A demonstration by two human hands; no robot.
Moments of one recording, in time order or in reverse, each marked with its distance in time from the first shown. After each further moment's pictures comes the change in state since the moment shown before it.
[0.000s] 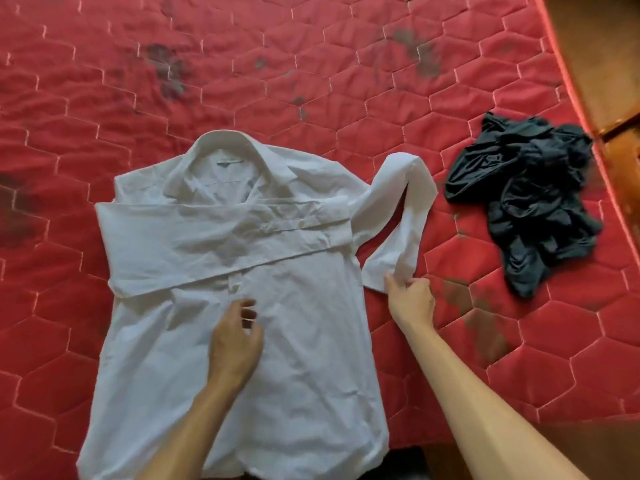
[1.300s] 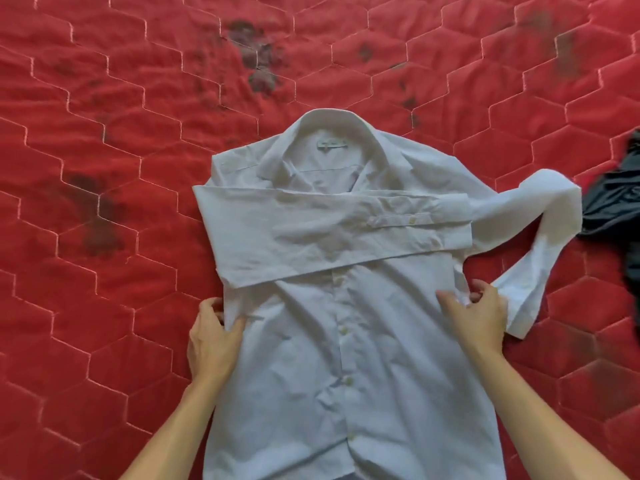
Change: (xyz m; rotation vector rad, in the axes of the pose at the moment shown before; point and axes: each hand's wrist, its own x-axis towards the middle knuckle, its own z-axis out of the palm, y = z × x) left_hand 0.135 -0.122 -0.149 0.121 0.075 -0.254; right_hand -0.019 -0.073 0.091 -0.148 0.066 -0.070
